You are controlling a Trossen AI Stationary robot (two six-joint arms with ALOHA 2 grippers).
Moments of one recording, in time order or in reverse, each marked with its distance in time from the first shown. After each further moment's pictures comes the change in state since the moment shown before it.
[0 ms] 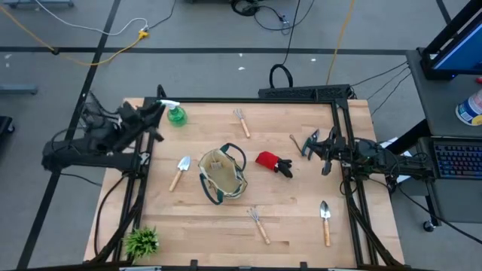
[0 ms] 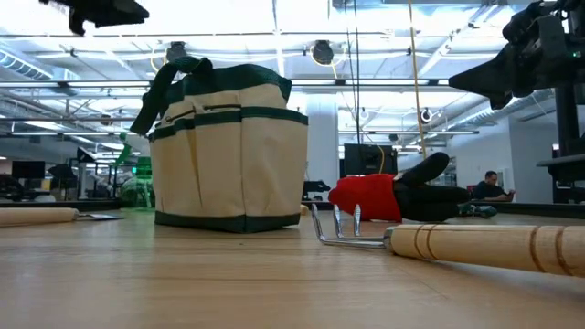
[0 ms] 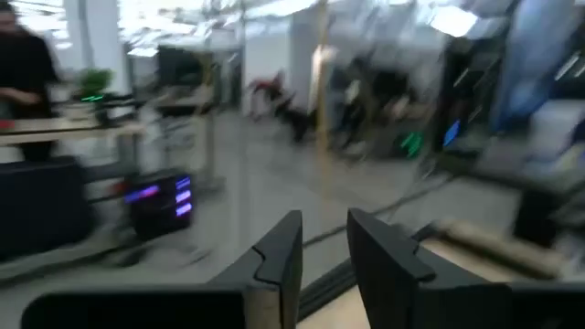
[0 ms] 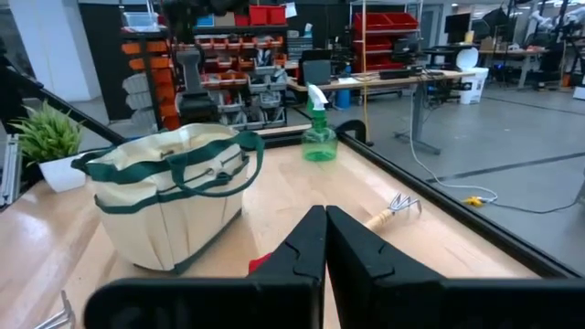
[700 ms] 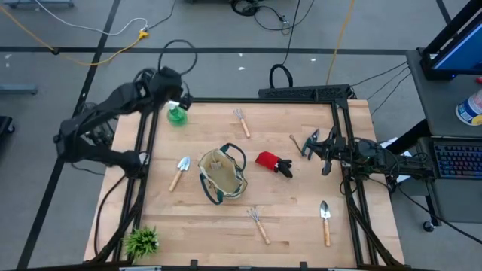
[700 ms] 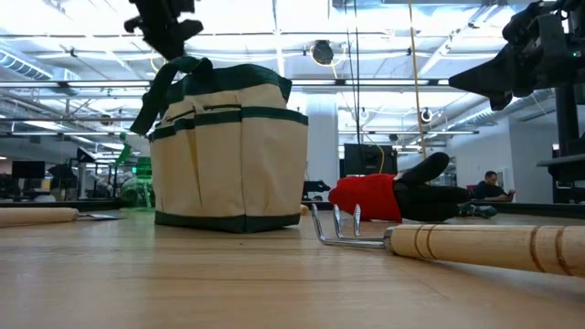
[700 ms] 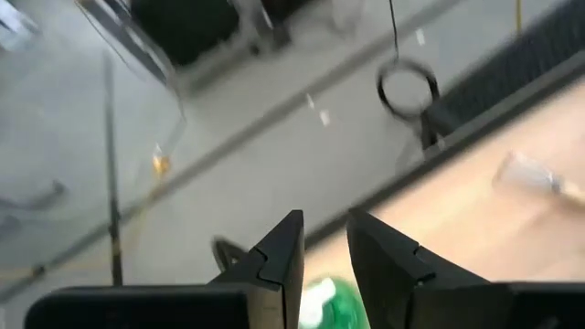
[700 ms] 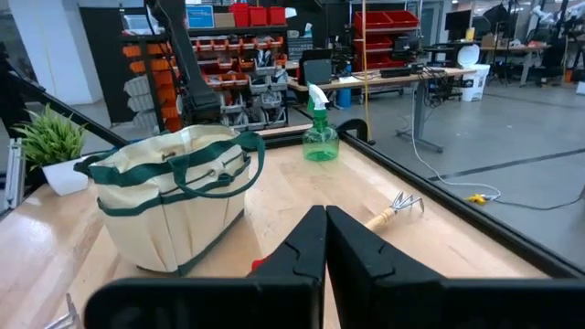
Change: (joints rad) left arm 0.513 0.821 0.782 -0.877 0.179 -0.181; right arm 0.000 0.000 0.000 0.000 -0.002 0.027
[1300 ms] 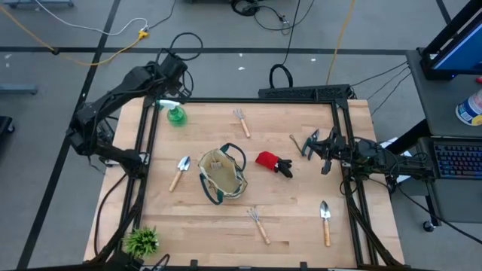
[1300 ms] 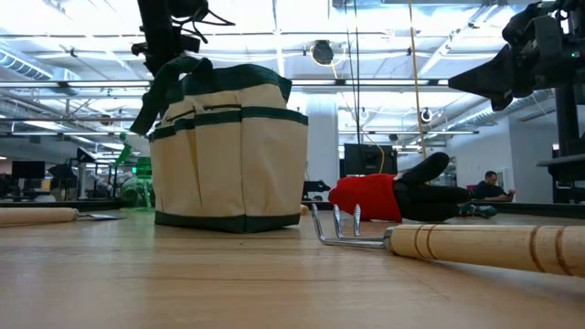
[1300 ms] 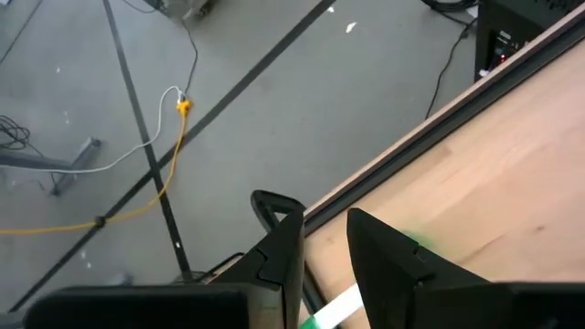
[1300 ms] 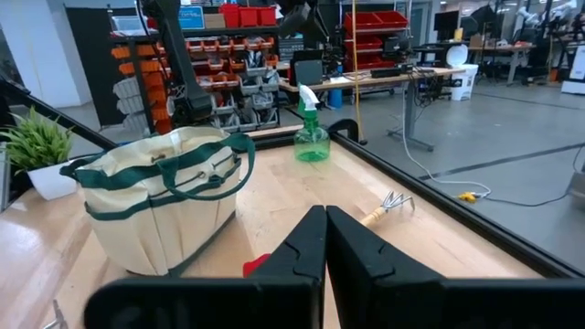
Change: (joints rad) left arm 0.201 0.143 0.038 -0.062 0.065 0.202; right arm 0.000 0.000 0.000 0.000 0.027 -0.006
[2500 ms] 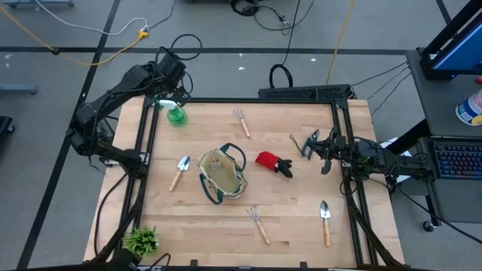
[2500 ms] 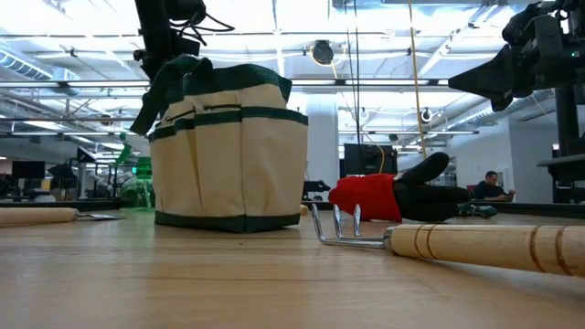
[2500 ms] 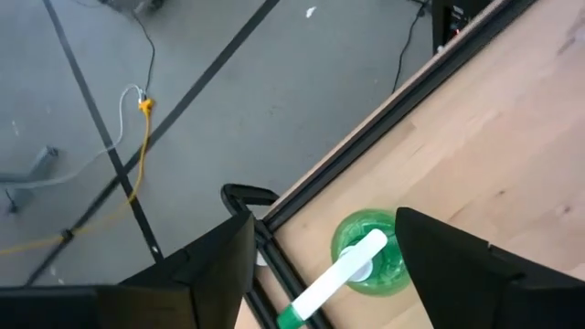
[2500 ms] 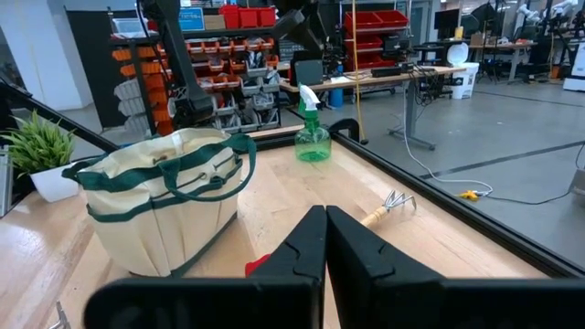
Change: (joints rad) left arm 0.030 0.001 0.000 -0.035 0.123 0.073; right arm 0.000 0.000 0.000 0.000 0.000 0.011
